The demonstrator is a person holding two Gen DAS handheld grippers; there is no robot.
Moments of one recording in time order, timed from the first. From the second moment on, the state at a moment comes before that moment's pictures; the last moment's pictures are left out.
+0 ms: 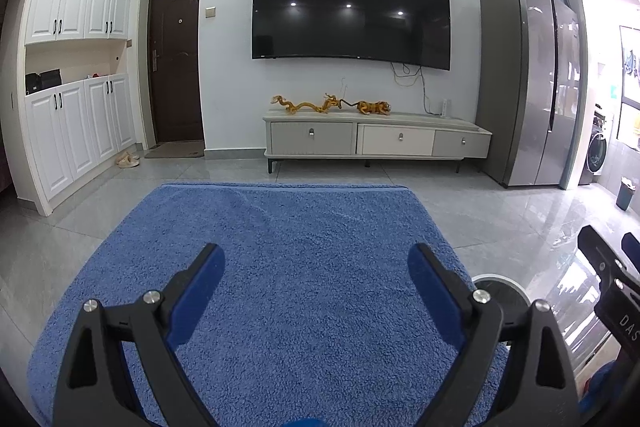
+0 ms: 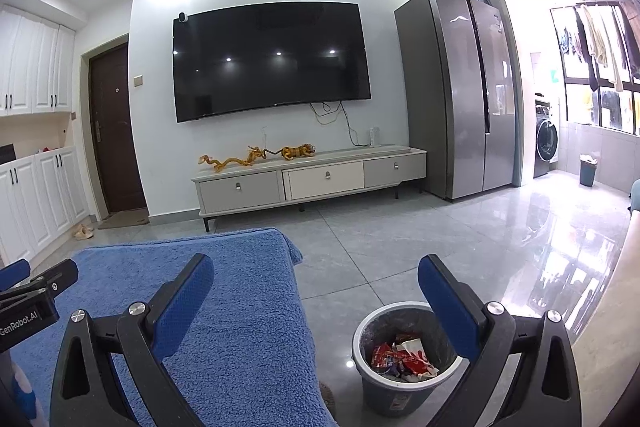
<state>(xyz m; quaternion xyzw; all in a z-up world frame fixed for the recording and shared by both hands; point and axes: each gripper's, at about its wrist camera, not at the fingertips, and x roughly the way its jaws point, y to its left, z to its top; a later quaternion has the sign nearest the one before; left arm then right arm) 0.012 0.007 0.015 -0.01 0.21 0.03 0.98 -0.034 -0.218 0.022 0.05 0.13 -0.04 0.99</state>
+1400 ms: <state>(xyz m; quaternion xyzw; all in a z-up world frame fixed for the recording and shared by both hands) -0.012 0.011 0.019 -0.02 0.19 0.02 0.98 -0.038 -0.201 0.023 0.01 0.13 -0.05 0.99</state>
